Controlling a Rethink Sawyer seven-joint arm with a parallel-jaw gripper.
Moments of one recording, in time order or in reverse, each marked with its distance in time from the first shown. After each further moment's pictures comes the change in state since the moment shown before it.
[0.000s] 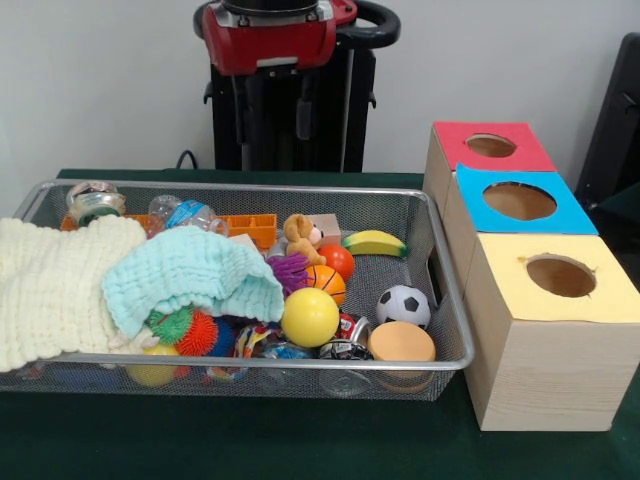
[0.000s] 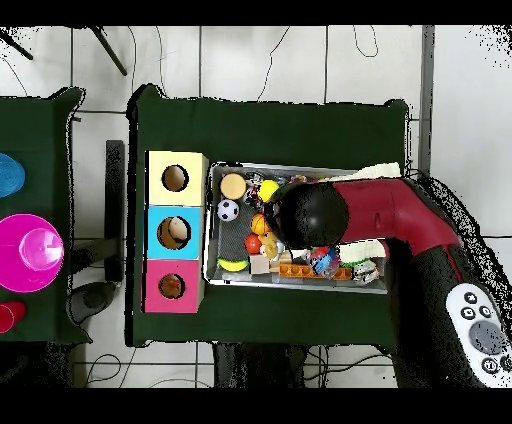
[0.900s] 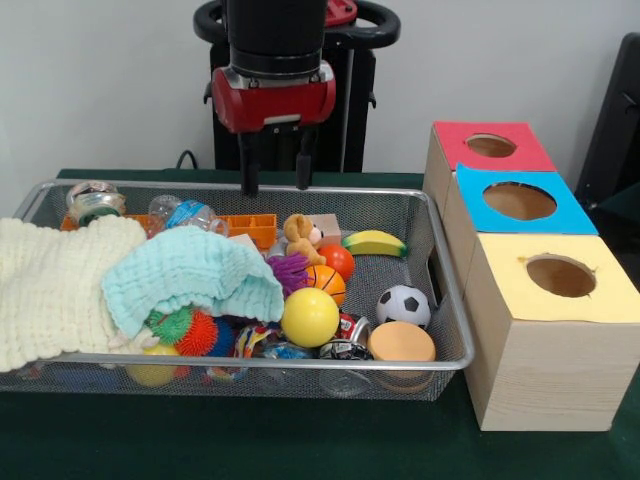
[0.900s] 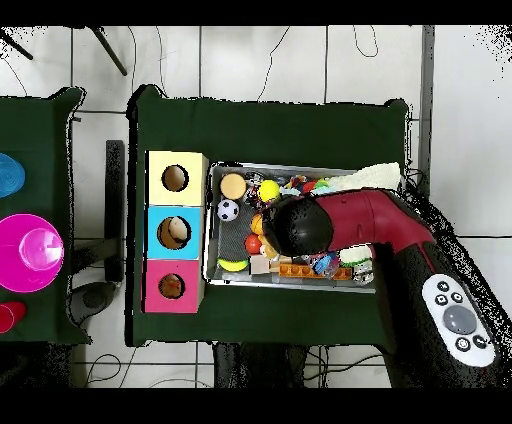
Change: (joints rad) arm 0.019 0.080 -0.036 0.029 -0.108 -0.166 0.000
